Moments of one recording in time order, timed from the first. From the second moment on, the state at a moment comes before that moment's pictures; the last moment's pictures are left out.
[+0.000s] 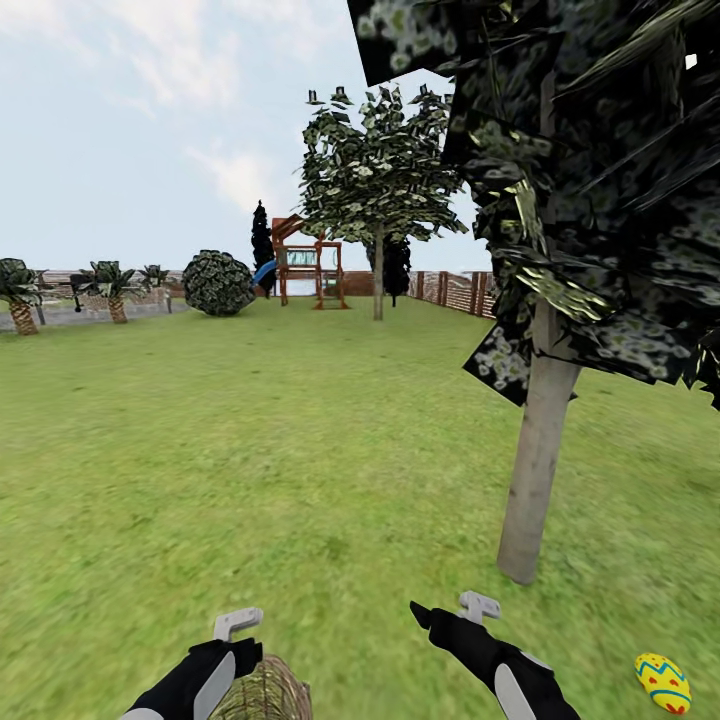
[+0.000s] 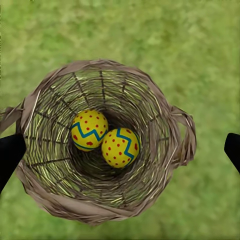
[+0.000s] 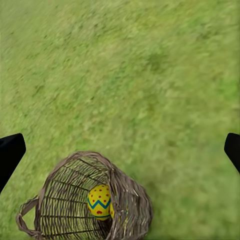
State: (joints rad) left arm -0.51 -0.02 -0.07 -0.35 0.30 0.27 0.24; right arm -0.23 0.02 0.05 -0.94 -0.45 0.33 0.19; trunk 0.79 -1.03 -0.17
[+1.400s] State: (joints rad) left arm -0.51 -0.02 -0.07 -0.34 0.30 0.25 0.23; right arm -0.23 0.02 0.05 -0.96 -0.44 0.33 0.20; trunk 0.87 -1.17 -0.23
